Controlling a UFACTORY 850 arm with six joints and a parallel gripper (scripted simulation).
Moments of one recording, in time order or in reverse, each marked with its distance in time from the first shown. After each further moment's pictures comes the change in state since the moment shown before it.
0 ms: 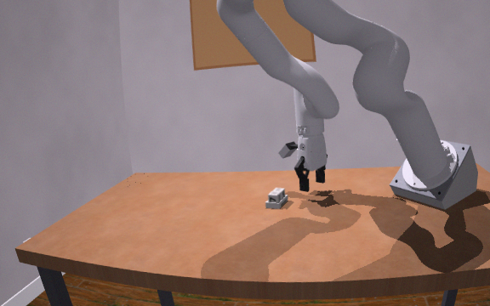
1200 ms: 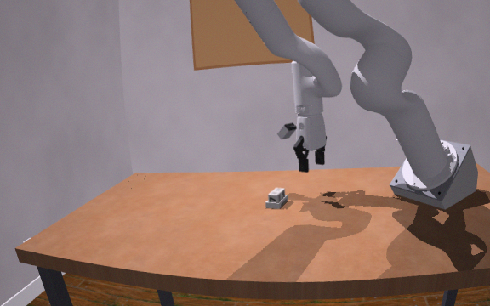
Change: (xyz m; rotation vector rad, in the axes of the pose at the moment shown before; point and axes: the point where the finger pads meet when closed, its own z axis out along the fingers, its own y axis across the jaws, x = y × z) arm 0.000 0.000 -0.060 0.000 0.000 0.000
